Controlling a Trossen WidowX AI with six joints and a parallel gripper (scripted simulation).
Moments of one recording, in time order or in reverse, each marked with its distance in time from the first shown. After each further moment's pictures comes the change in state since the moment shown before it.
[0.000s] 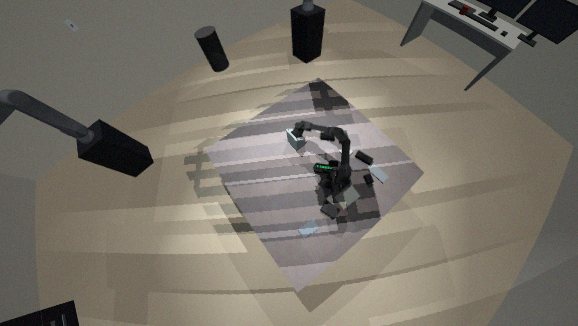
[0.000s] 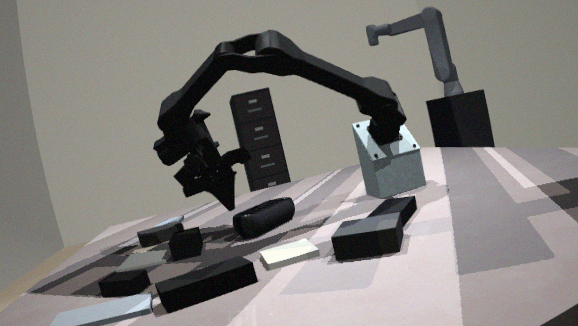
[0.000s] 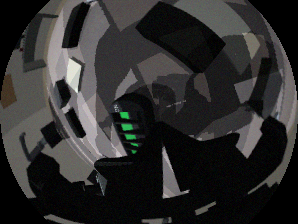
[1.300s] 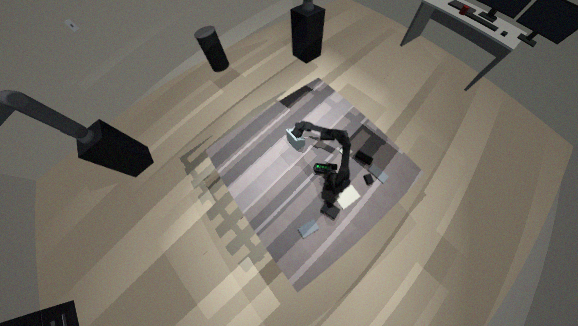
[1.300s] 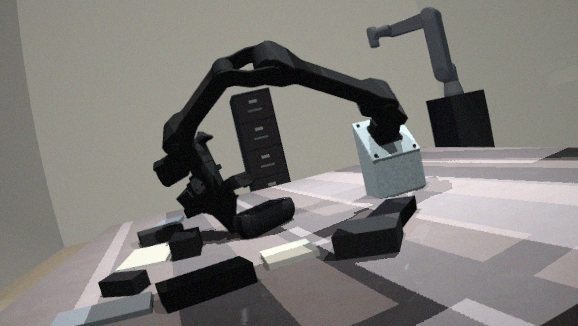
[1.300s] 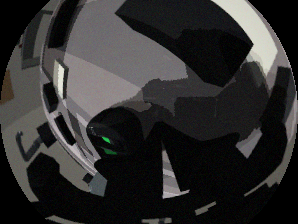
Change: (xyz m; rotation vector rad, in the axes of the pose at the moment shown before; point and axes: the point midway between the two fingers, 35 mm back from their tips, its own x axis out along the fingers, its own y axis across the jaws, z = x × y) arm 0.045 -0.017 0.008 -0.034 -0.009 -0.004
